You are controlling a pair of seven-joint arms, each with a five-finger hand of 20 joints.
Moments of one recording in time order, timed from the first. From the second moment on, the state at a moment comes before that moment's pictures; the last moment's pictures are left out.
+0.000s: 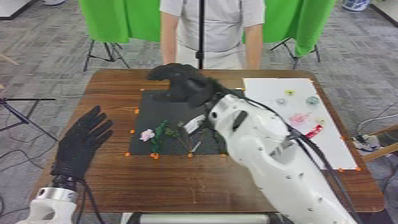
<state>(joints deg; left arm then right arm) 127.0 -65.3 -100.4 -117.2 43.2 -3.3 12.4 -73.1 -71.6 57.2 -111.3 -126.2 -14.6 3.2</state>
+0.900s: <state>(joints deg) 128.8 -69.6 -99.1 -118.7 44.7 -2.8 14.5 -119.6 -58.7 109.1 -125.9 -64.2 -10.8 6.2</state>
